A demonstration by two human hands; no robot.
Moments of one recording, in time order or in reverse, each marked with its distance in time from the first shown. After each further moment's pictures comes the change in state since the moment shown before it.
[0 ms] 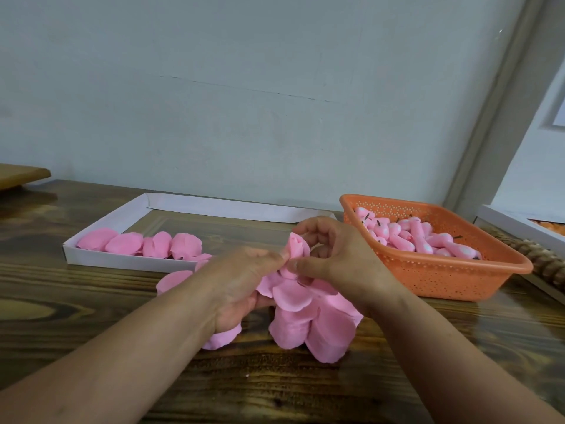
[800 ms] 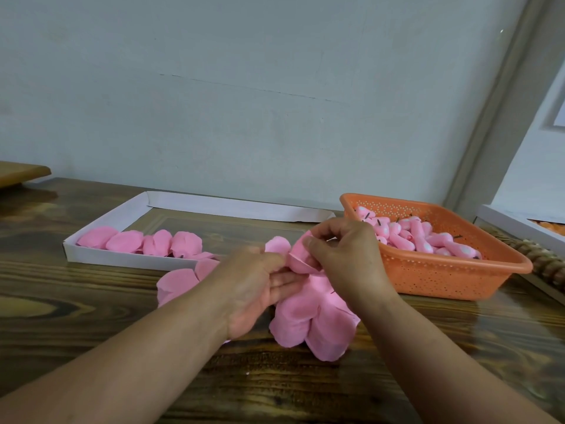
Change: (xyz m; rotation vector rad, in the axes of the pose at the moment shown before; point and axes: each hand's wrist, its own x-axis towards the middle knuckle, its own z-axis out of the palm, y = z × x) left_hand 0.004 -0.009 0.008 -0.199 0.005 0.061; right_hand 0.005 0.006 0.010 -0.198 0.404 -0.075
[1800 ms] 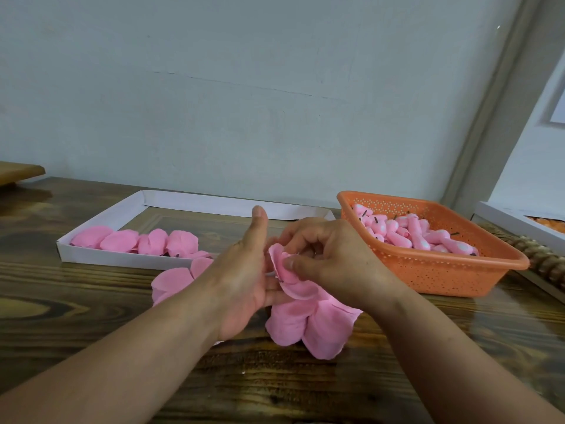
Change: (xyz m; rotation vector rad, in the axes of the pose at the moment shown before) left_hand -0.008 0.009 0.006 0.059 -0.086 -0.042; right_hand -0.002 -0.009 -0.012 0.000 -0.447 -0.194
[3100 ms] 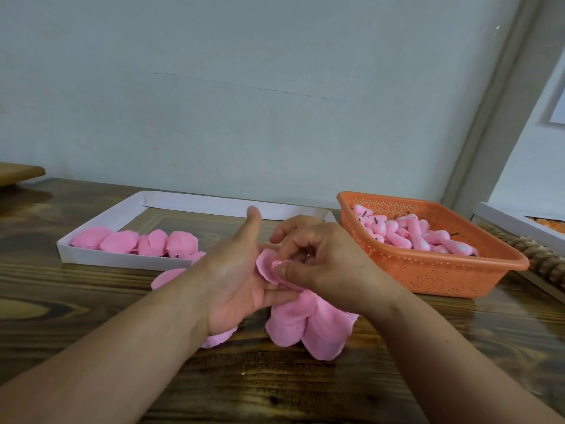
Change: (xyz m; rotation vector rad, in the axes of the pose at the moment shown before) left_hand 0.007 0.005 -0.014 -0.100 -0.150 -0.096; right_hand -0.002 -0.008 0.002 -0.042 -0.072 -0.007
